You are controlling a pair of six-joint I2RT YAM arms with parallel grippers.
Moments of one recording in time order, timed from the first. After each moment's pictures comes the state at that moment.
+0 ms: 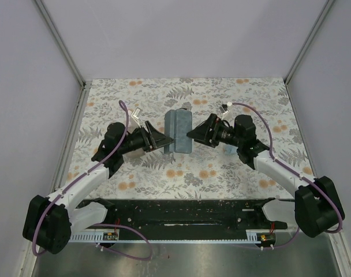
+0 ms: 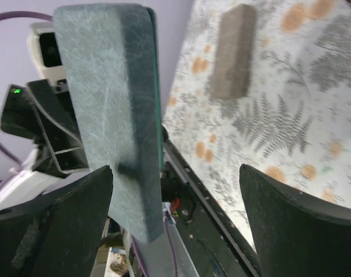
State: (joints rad) left arm -0.41 1.06 0.60 0.23 0.63 -0.95; right arm 0.44 1.24 0.70 0.26 -0.59 0.97
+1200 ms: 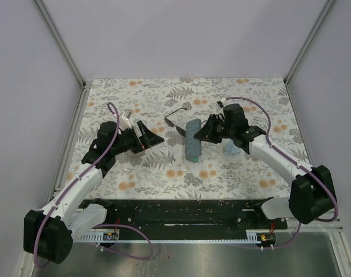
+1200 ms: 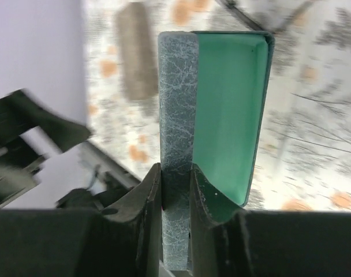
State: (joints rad) left arm -0.30 0.96 0.65 -0.08 0.56 -0.82; right arm 0.45 1.32 0.92 -0.13 -0.45 0.84
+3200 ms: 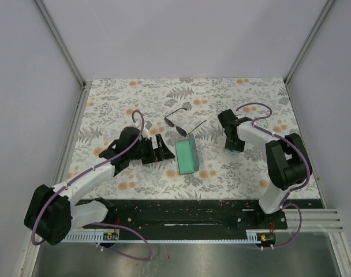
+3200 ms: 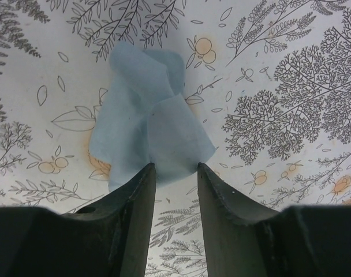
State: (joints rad) left arm -0.51 1.14 0.63 -0.15 0.41 -0.72; right arm 0.38 1.71 1.08 -0.68 0.43 0.63
